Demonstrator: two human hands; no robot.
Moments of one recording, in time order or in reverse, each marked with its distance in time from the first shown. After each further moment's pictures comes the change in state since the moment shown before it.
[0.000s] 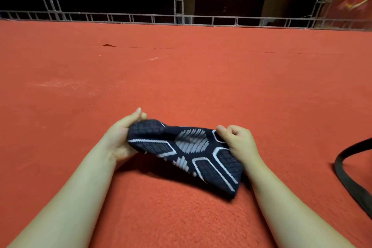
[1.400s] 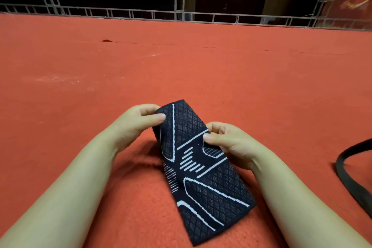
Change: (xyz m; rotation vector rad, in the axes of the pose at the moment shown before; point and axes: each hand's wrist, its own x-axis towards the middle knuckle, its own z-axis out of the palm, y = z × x) left_hand -0.003 0.008 0.030 0.583 -0.181 0.336; right_hand -0.006 -0.026 -0.001 0.373 -0.699 0.316
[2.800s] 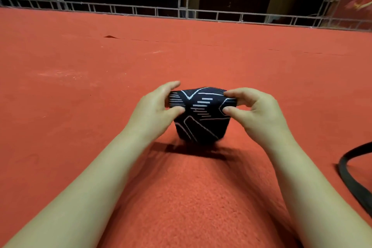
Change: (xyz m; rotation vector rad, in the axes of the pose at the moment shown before) left_hand 0.007 0.027 0.040 0.758 0.400 0.173; right_hand -0.023 -0.055 0.005 -0.836 0.650 -0.506
